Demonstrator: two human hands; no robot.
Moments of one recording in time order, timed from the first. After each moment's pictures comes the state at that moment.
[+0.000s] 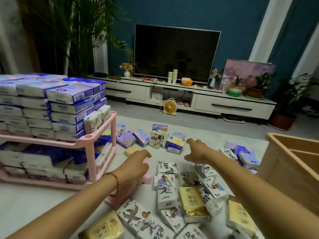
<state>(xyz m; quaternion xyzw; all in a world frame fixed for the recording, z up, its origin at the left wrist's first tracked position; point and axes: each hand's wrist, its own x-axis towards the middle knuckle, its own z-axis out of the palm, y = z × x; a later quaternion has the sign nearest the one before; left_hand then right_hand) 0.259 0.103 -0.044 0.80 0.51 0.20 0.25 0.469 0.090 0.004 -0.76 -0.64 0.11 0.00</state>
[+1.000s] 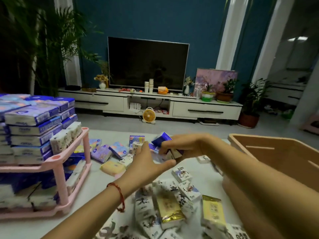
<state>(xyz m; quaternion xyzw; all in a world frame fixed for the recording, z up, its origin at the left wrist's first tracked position) 0.325 0.046 0.023 0.77 0.47 0.29 0.32 0.472 0.048 0.082 -0.62 -0.59 0.49 0.15</state>
